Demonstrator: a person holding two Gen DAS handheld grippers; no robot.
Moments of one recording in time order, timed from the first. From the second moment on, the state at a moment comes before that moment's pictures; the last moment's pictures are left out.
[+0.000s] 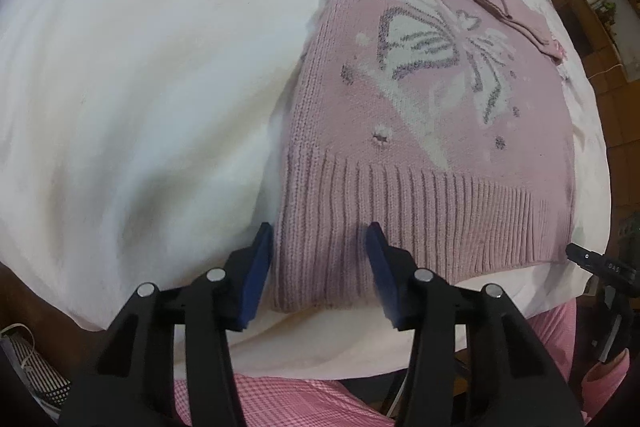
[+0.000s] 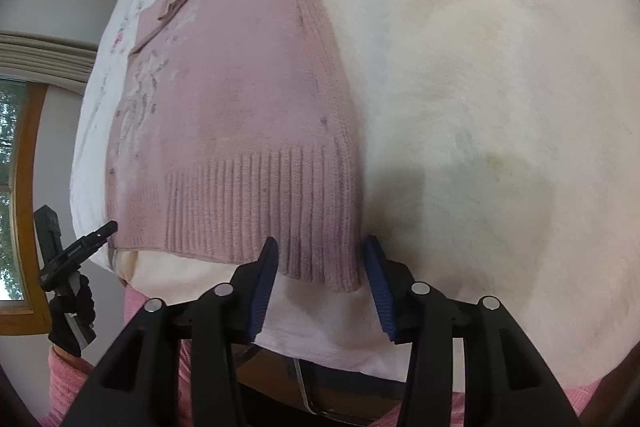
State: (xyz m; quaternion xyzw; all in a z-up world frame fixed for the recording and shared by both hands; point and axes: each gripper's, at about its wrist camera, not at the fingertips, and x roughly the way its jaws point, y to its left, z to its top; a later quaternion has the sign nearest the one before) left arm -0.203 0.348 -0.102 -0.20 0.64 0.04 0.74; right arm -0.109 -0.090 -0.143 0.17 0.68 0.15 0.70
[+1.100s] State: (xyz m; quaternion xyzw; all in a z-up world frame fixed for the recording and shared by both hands) left arm -0.094 0.387 -0.046 -0.31 0.54 0.01 0.78; right arm 0.019 -0.114 -0.065 0.34 0.59 0.24 0.69
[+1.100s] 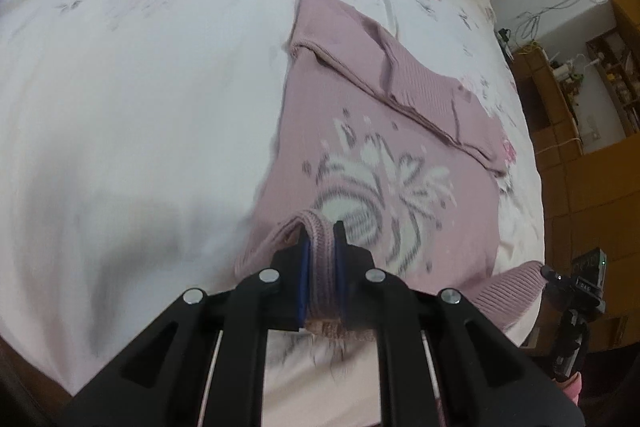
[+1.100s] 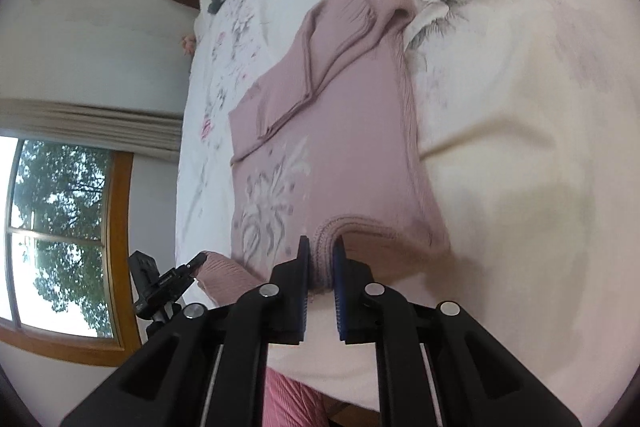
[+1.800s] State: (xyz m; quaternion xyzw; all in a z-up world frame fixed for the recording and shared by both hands) left arm -0.031 0.434 -0.099 -0.39 0.55 0.02 0.74; right arm 0.098 -0.133 -0.112 0.33 0.62 0.18 0.68
